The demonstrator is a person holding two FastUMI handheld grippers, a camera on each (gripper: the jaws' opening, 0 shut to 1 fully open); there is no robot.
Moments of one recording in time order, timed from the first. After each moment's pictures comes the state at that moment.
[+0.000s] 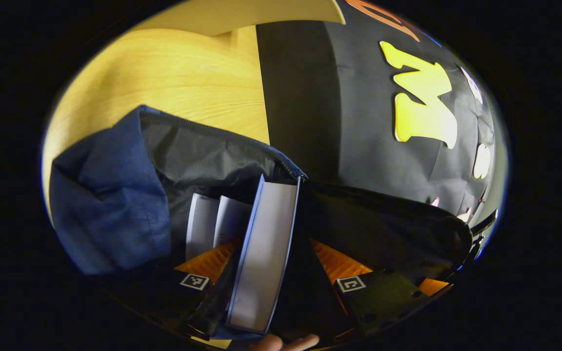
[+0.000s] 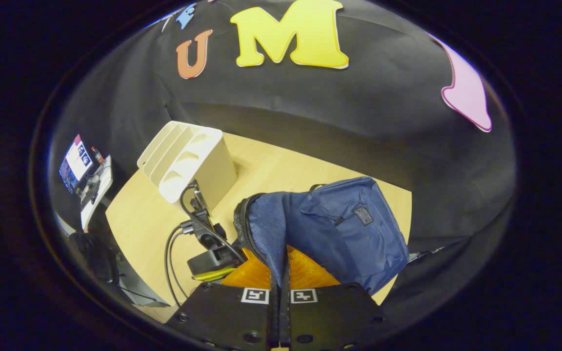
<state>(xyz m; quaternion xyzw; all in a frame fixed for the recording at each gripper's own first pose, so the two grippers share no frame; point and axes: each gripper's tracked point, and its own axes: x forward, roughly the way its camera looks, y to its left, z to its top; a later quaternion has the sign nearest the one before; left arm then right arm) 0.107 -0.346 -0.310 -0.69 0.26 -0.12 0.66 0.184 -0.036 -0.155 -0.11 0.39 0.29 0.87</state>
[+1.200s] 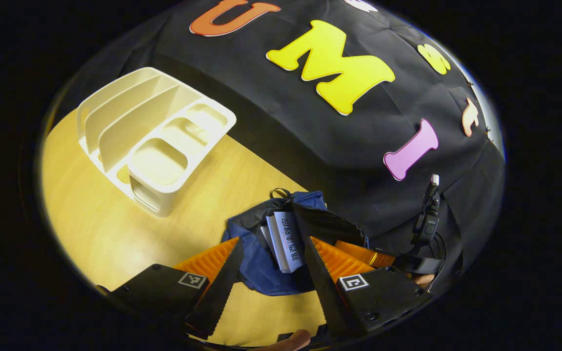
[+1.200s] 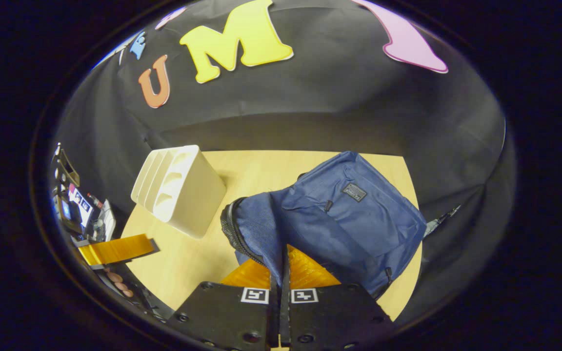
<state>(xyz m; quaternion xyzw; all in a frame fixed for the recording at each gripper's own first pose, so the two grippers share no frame) -0.033 -0.158 -0.182 -0.36 0.32 -0.10 0.87 0.176 -0.056 -0.191 0.04 0.40 0.23 0.89</state>
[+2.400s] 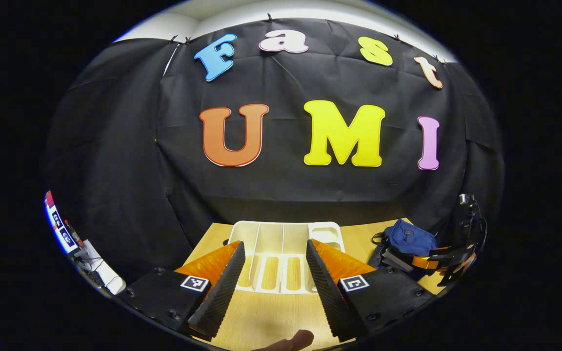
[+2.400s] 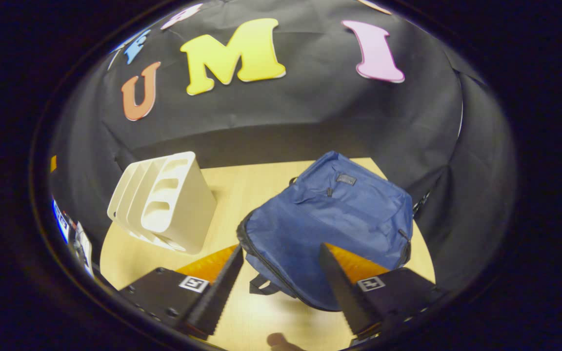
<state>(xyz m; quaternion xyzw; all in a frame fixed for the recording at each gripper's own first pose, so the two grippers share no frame) -0.039 0.139 -0.029 -0.06 0.16 0.01 0.98 0.100 0.002 -0.187 0.04 0.29 0.11 0.95</state>
